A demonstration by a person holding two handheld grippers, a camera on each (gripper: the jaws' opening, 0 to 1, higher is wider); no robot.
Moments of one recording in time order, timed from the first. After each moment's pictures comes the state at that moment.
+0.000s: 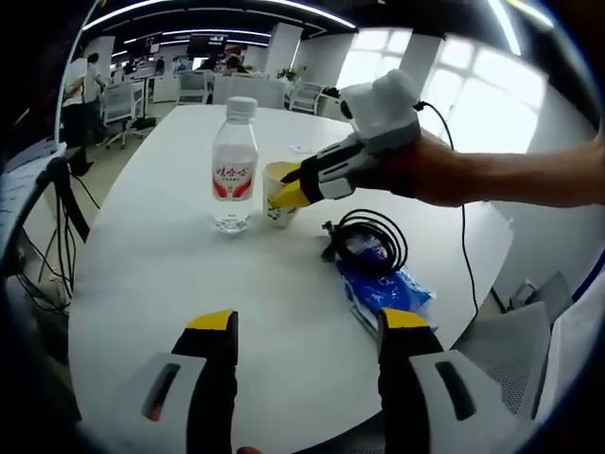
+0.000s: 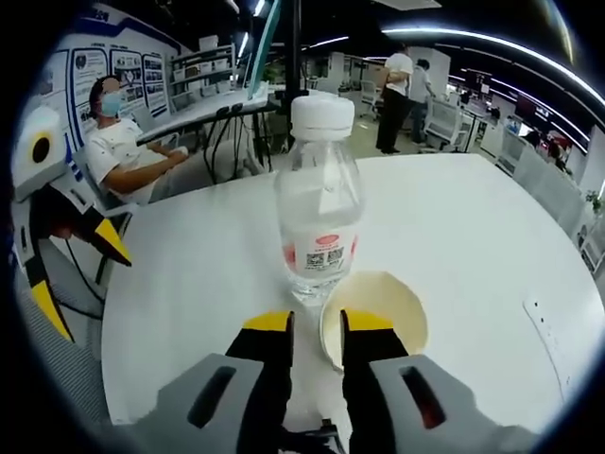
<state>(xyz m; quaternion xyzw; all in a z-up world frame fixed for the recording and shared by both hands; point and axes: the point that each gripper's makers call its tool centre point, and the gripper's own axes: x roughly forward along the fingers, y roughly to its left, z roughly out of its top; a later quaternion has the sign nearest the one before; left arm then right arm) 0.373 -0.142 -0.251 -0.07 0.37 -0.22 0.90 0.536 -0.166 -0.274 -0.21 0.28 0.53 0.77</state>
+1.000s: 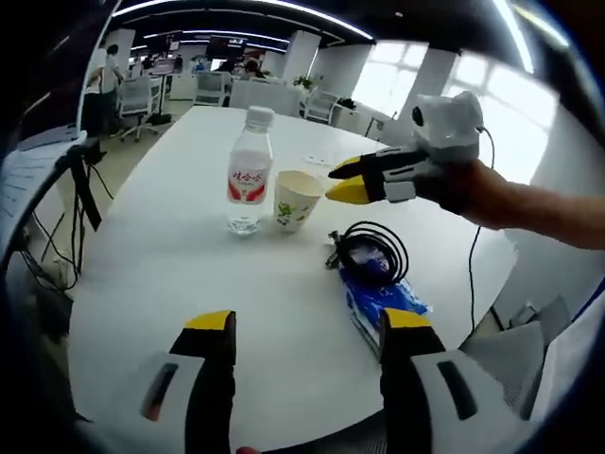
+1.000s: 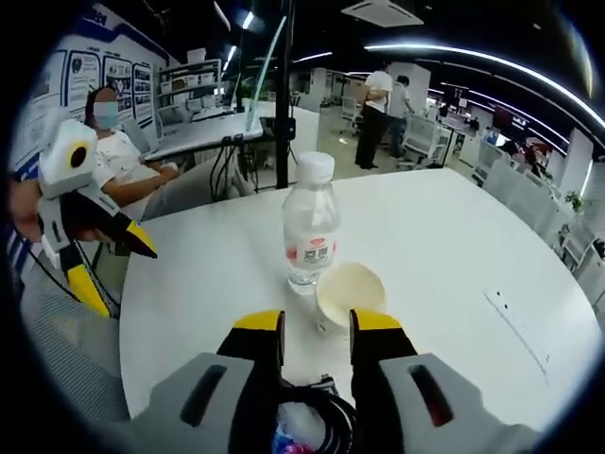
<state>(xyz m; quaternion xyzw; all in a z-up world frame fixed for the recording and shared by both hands) 0.370 -0.131 -0.241 -0.11 0.35 -0.18 0.91 0.514 -0.221 -0.225 -0.19 0.25 0.48 0.82</state>
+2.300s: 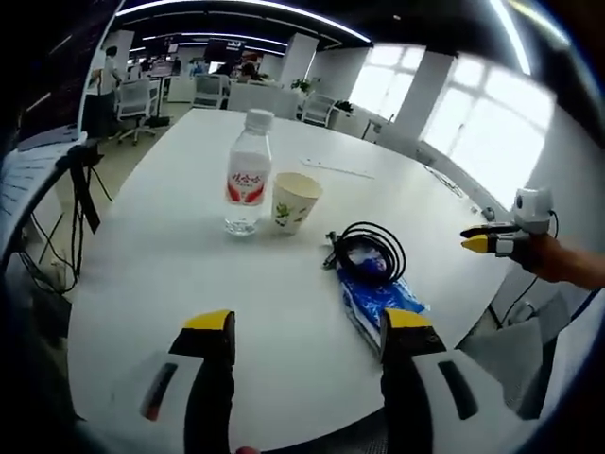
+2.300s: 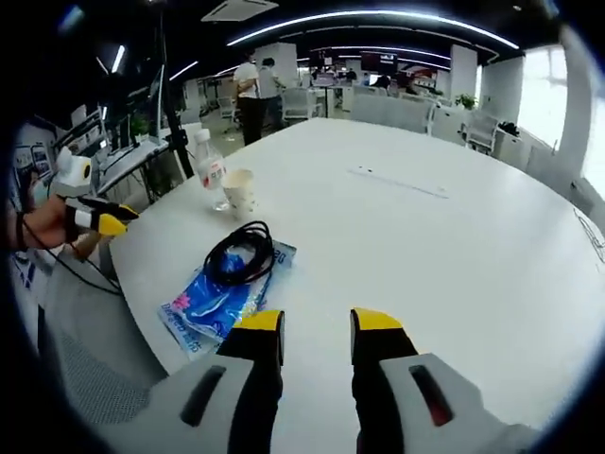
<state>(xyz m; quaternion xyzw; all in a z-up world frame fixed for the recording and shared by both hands) 0.366 -0.133 -0.240 -0.10 0.35 -0.19 0.91 0.405 -0.464 -0.228 -0.06 0.34 0.24 0.91</state>
